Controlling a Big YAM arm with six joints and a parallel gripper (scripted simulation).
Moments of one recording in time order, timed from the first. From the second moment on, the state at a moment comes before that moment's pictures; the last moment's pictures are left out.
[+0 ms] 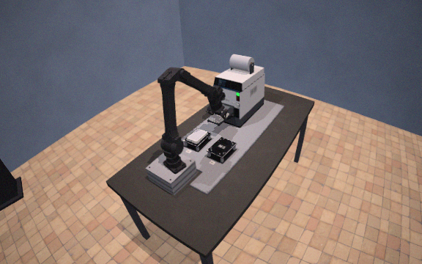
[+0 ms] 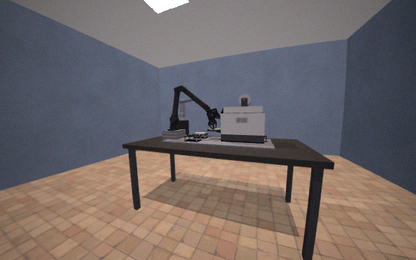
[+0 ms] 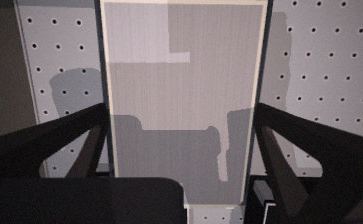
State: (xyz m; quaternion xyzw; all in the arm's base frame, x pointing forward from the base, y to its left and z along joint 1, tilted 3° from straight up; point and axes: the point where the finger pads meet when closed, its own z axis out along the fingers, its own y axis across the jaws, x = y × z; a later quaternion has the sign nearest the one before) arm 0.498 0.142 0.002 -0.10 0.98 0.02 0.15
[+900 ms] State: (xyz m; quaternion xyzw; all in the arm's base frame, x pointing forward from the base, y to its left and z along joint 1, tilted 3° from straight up) arm 0.498 0.143 0.003 -0.10 0.98 0.02 0.15
